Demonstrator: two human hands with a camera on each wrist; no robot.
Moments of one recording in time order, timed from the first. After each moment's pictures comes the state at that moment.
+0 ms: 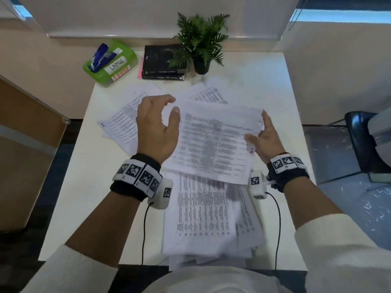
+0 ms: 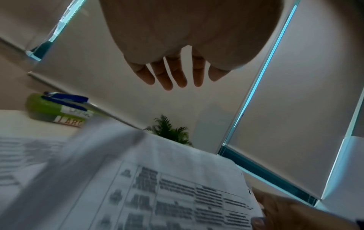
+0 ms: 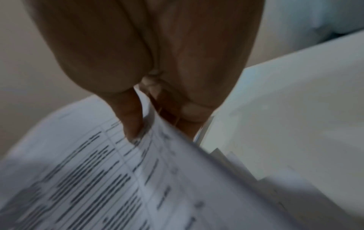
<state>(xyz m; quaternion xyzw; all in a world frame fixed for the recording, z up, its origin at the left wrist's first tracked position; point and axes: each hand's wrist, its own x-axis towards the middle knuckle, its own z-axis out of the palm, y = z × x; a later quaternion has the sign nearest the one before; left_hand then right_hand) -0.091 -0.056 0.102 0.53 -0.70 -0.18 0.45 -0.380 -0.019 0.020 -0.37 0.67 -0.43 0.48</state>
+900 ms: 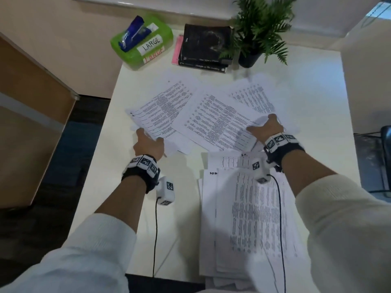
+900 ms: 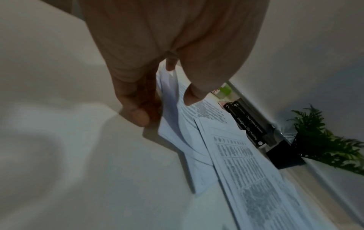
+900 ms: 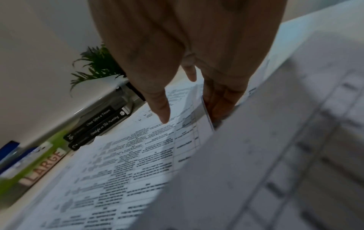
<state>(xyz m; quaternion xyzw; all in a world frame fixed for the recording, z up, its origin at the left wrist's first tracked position) 0.060 -0.135 -0.037 0.84 -0.33 -0.41 0.15 -0.268 -0.158 -0.025 -0.38 0.86 -0.07 0.33</state>
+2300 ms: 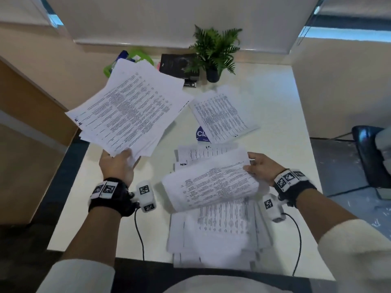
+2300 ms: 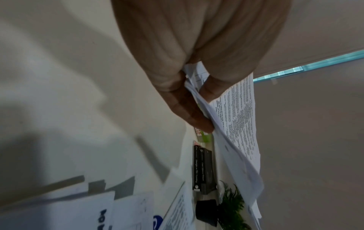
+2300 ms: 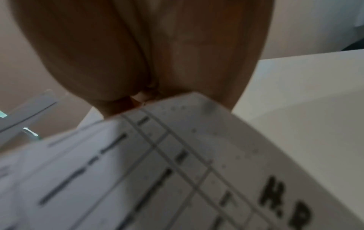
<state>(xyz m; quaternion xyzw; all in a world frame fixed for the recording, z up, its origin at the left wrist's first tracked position) 0.033 -0.016 0.040 0.65 -0.18 -0.48 0.56 -0.373 0.022 0.000 -0.47 0.62 -0.18 0.61</state>
